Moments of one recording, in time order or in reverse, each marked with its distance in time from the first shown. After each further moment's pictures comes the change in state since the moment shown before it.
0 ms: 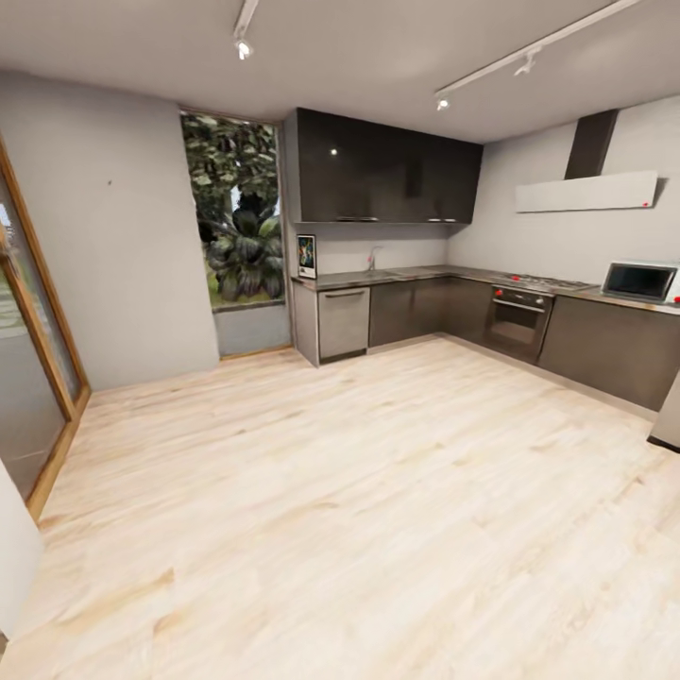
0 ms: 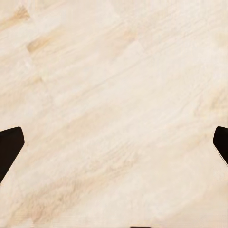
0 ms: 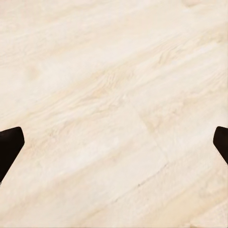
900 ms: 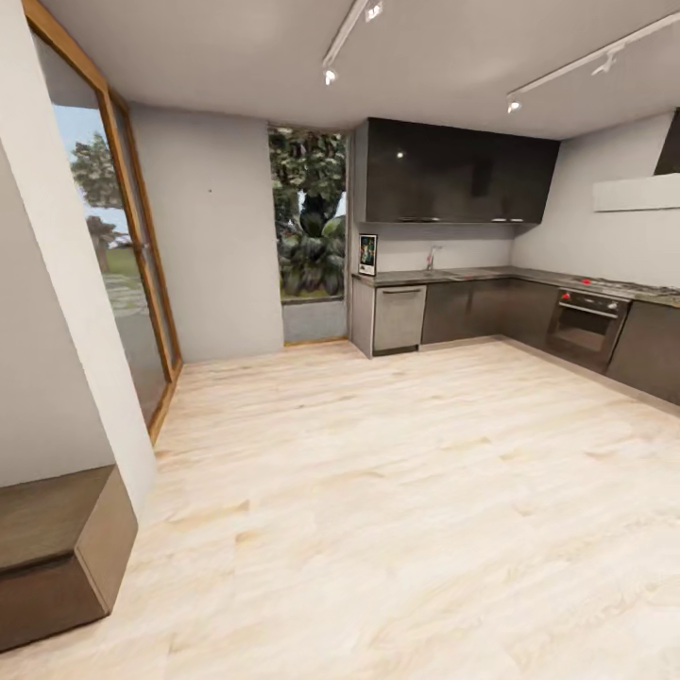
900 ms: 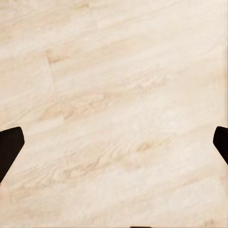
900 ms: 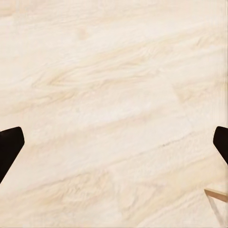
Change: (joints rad) left arm 0.000 0.000 0.000 0.000 0.000 0.000 0.000; right arm 0.000 -0.001 -0.001 0.000 0.000 0.000 0.000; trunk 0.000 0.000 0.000
